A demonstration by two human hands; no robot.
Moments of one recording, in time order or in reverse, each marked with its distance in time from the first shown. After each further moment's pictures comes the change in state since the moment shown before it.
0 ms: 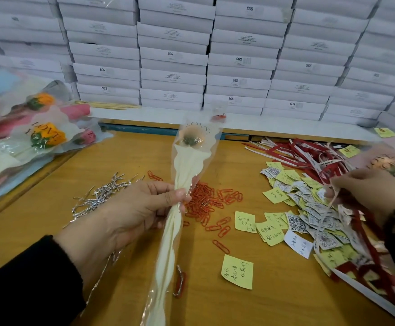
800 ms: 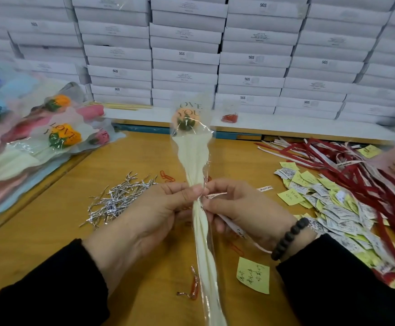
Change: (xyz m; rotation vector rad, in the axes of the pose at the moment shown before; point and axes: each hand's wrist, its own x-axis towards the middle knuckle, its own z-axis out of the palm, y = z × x) left_hand -0.005 -0.003 0.016 -0.184 0.026 0.101; right_hand -0.092 -0.060 0.145 0.277 -0.864 -0.256
